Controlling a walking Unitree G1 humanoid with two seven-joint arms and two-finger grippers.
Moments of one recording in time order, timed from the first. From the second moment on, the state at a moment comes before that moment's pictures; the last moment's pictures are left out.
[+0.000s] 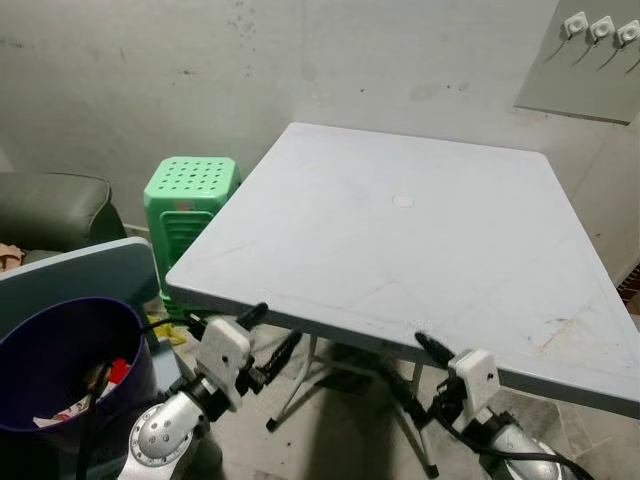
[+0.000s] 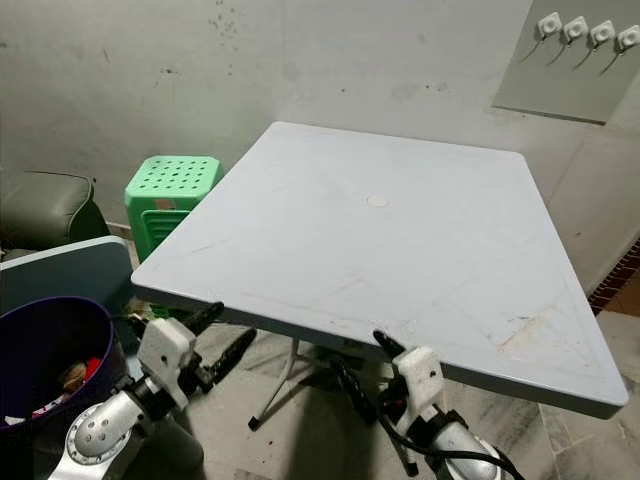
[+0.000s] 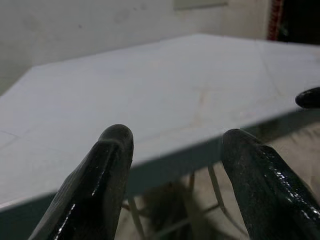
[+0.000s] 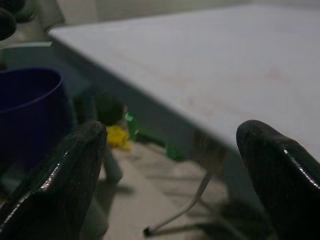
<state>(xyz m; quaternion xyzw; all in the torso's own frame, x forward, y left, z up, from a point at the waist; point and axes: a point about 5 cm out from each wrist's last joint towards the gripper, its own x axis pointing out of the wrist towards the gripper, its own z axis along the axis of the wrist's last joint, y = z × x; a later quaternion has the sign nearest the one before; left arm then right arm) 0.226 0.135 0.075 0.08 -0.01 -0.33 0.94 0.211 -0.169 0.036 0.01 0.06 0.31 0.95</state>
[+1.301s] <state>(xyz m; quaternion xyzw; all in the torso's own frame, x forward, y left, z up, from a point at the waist) 0.197 0.173 -0.072 0.06 0.37 -0.08 0.92 0.157 -0.212 -0.082 0.02 0.39 0.01 0.92</state>
